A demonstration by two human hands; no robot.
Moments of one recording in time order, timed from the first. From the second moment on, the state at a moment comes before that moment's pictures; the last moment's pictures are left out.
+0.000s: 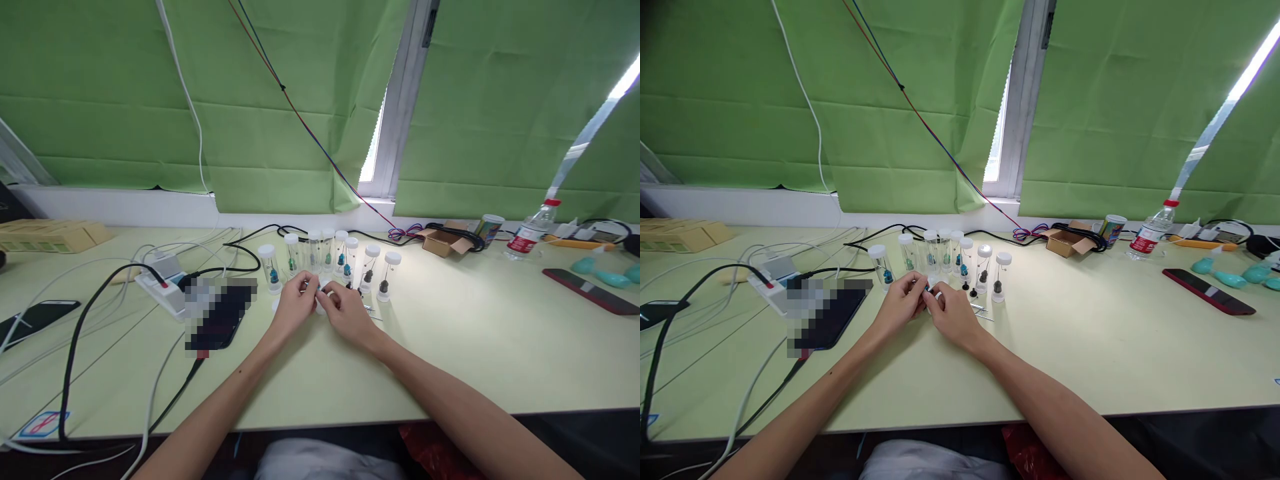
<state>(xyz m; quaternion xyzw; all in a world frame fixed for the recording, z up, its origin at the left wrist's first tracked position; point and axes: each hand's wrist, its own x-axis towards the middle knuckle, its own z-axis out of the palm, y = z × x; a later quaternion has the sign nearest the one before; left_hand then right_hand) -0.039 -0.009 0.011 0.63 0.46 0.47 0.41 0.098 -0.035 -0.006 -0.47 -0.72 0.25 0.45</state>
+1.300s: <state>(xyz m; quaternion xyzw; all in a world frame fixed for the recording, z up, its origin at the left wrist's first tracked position) -0.040 -0.013 0.014 0.69 0.47 0.44 0.33 0.099 -0.038 -0.004 -0.46 -0.75 0.24 0.40</state>
